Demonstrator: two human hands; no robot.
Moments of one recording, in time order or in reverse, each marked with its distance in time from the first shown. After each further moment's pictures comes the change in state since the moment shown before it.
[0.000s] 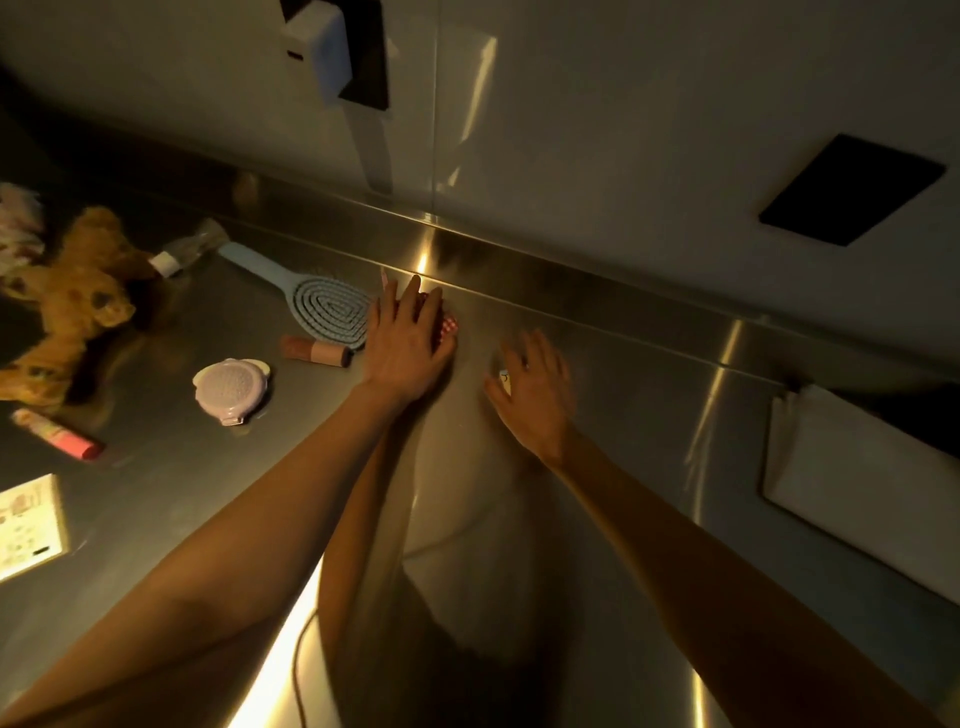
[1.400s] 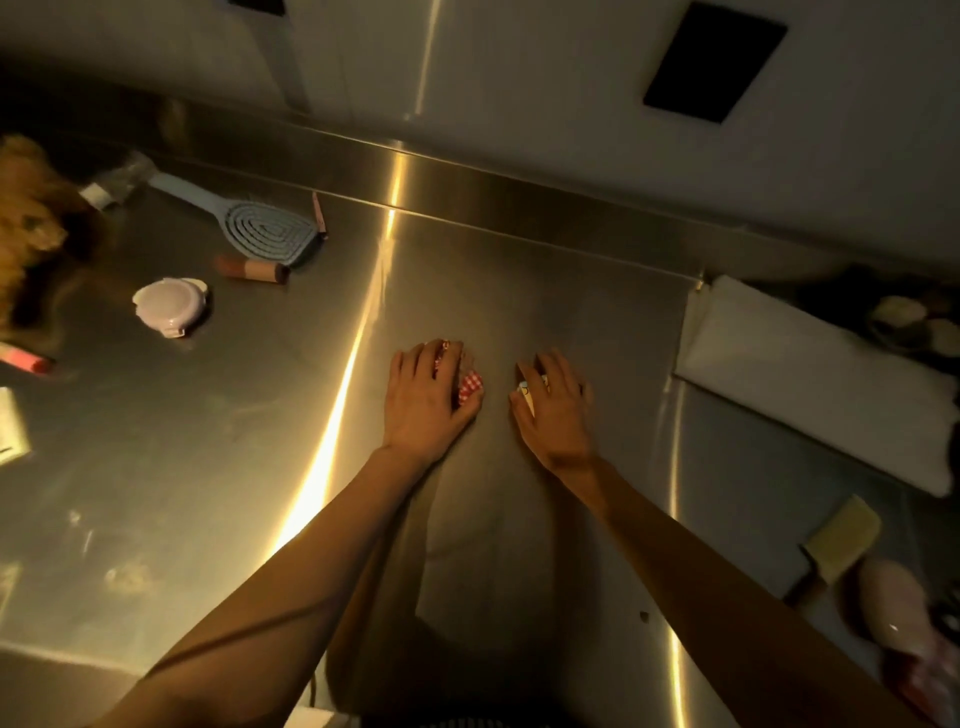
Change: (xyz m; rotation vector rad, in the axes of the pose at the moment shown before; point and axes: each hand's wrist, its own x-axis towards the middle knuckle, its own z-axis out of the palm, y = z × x) left_hand -0.166 0.122 0.040 -0.110 0.038 0.107; right_hand -0.170 0.087 0.005 0.026 0.074 0.062
